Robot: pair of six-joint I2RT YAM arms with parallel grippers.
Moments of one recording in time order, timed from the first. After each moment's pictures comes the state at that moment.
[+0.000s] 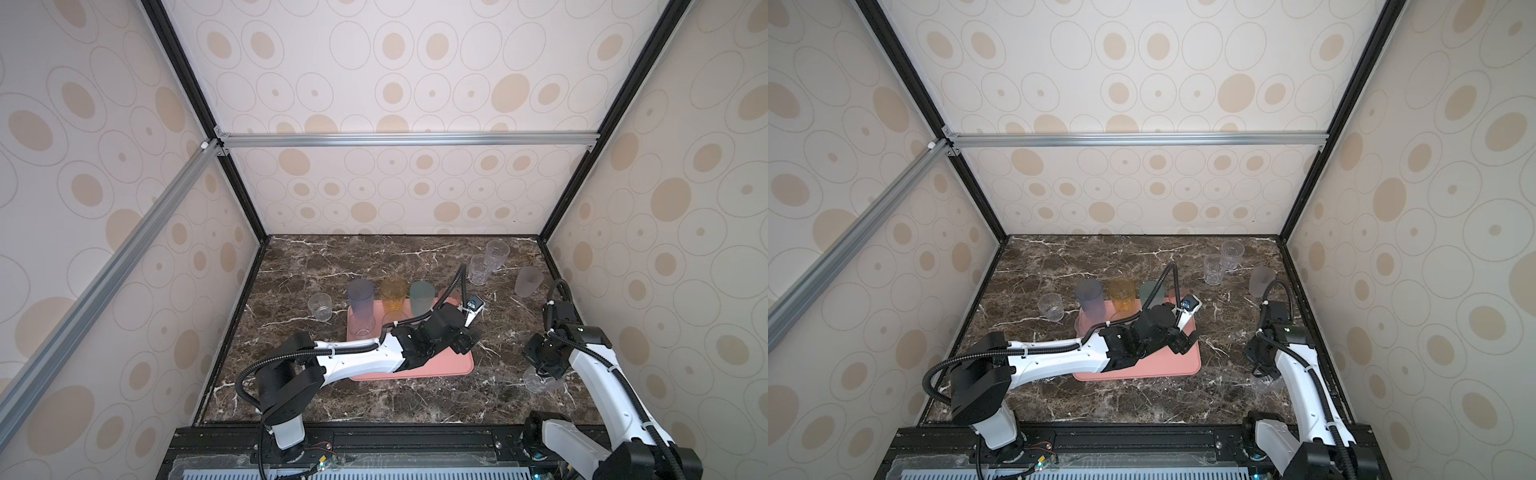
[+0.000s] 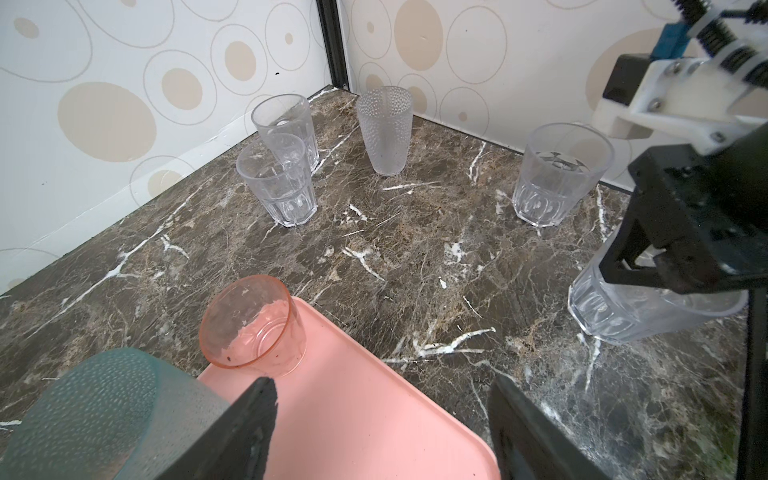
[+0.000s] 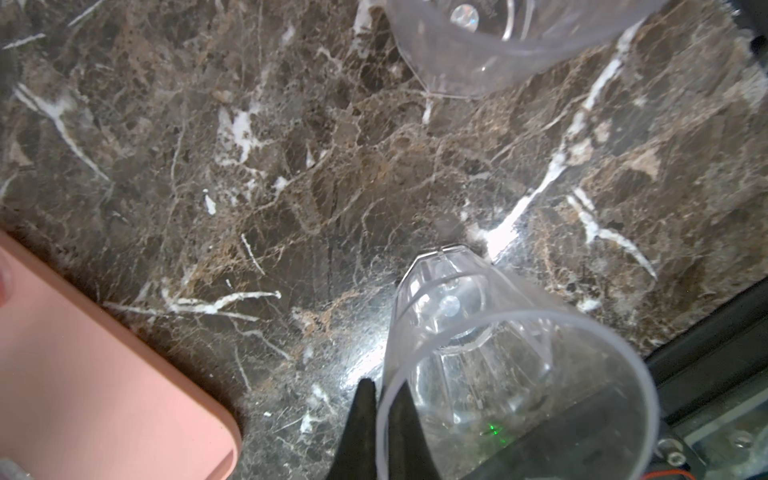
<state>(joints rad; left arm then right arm) -1.13 1.73 1.19 0.10 -0.24 -0.04 -0.10 1.01 0.75 -1.07 0.04 0.71</state>
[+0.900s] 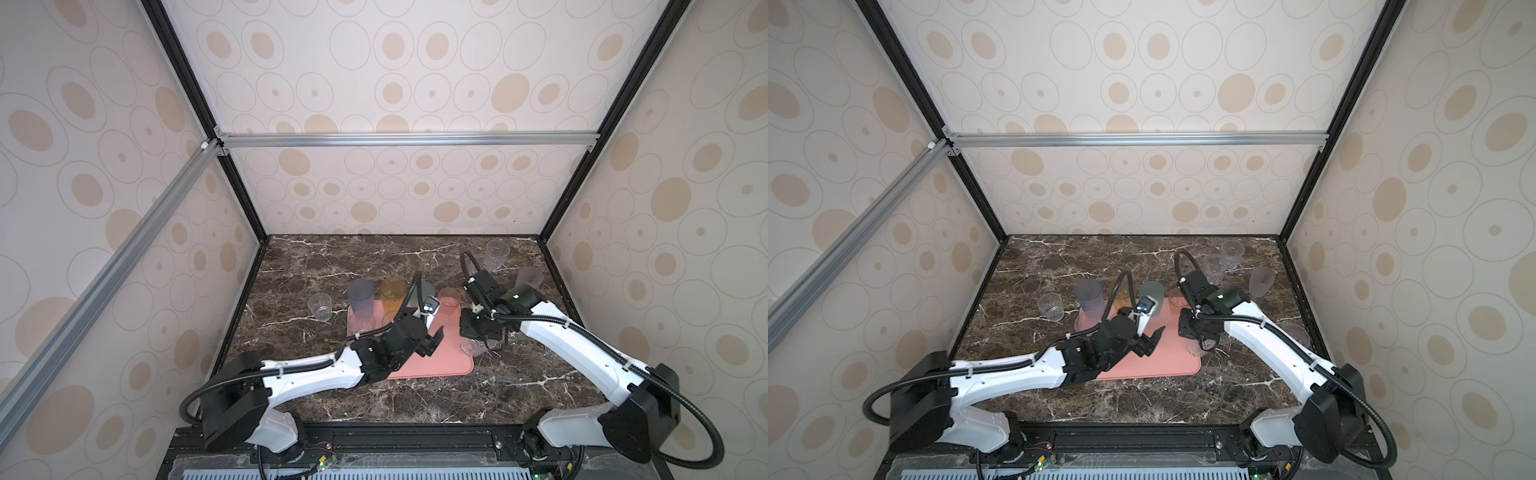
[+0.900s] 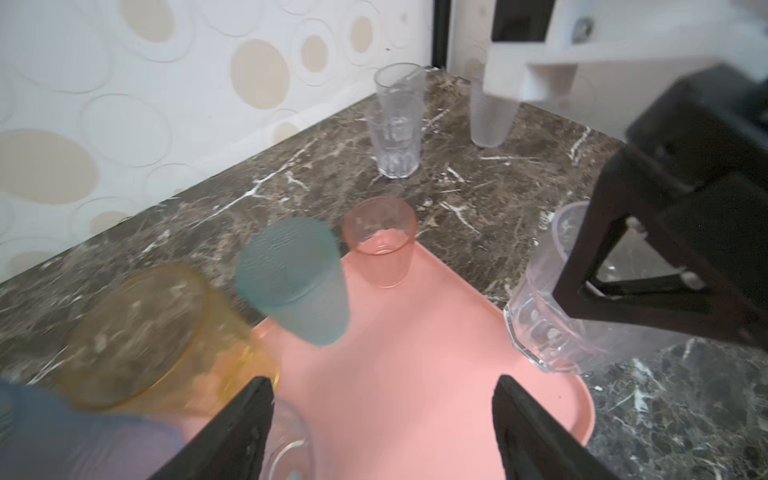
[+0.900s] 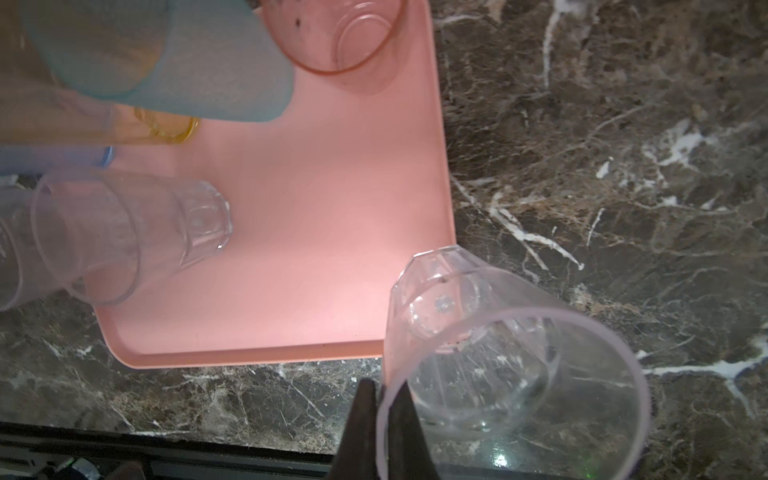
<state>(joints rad) -1.06 1.35 0.81 0.10 -0.46 -0.13 0.63 1.39 1.21 -1.08 0.04 0.72</state>
